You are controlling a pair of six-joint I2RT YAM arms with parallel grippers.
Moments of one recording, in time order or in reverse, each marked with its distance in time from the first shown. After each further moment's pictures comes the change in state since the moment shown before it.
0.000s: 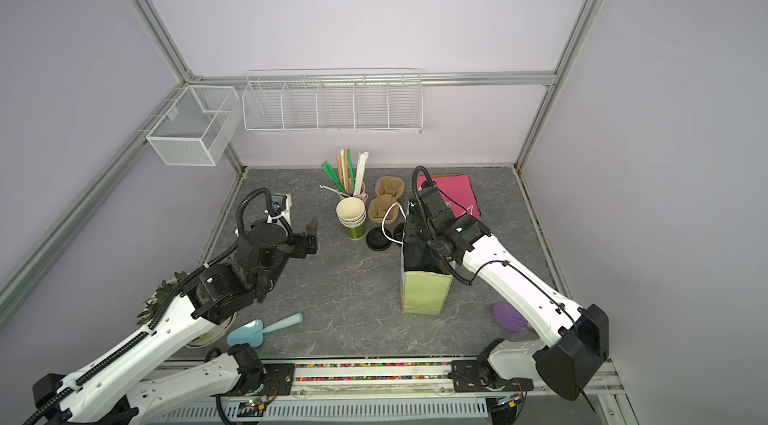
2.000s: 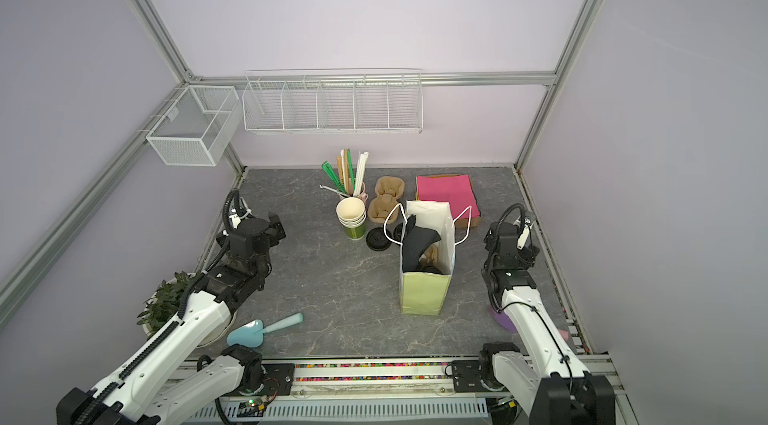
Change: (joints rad) left arm 0.434 0.039 -0.257 0.320 -0.112 -0.035; right arm -0.611 -0.285 -0.696 0.755 0.392 -0.249
